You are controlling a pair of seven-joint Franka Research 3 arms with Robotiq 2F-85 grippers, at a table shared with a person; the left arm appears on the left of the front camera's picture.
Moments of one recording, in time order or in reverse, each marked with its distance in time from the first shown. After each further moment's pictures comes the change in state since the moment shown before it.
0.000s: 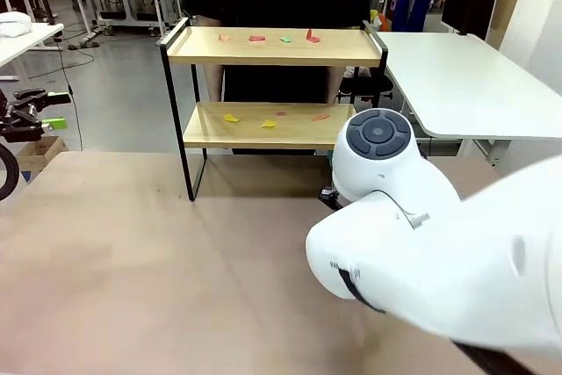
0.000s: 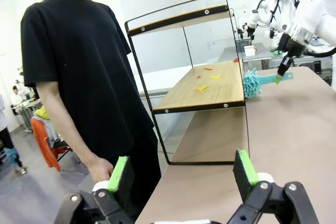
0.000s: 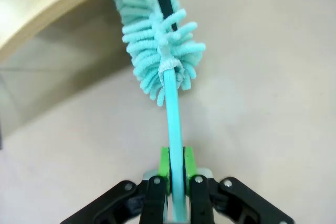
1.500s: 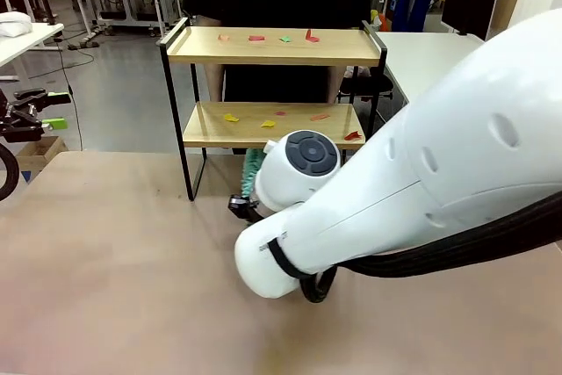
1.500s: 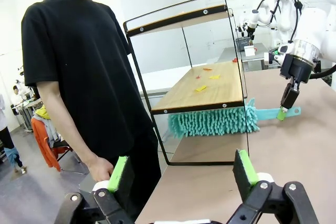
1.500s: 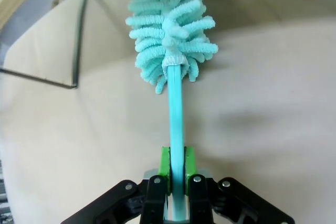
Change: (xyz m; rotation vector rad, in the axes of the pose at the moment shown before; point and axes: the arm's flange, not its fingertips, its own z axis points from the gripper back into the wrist) left arm 0.000 0.000 0.000 0.000 0.000 0.000; right arm -0.050 0.119 -0.042 0.370 0.172 0.109
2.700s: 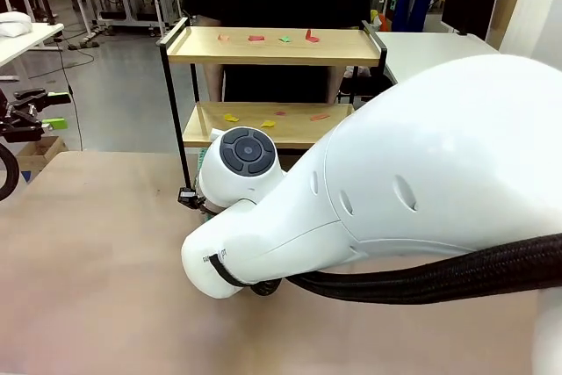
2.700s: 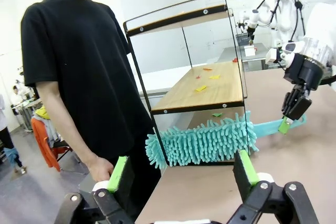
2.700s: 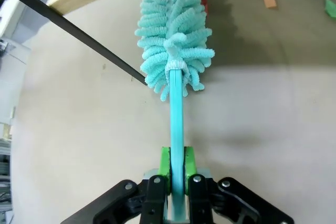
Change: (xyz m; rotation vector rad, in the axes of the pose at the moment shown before) left arm 0.000 0.000 0.000 0.000 0.000 0.000; right arm -0.018 0.097 -0.015 0.075 -0.064 0.171
